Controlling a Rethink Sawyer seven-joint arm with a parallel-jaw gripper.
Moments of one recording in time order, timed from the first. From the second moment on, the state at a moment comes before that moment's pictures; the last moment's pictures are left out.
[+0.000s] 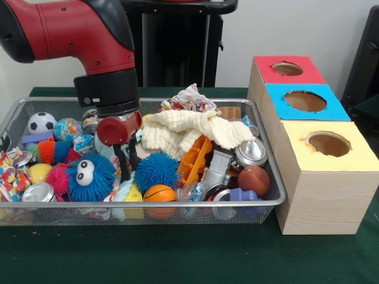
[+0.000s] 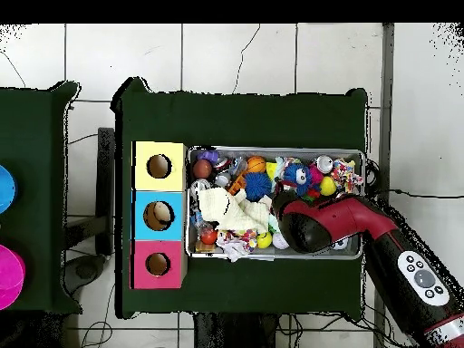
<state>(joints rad) -1.07 -0.37 0.88 1.74 -1.21 0.46 0.73</state>
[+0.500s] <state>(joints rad) -1.05 -0.37 0.83 1.74 -1.26 0.38 0.73</state>
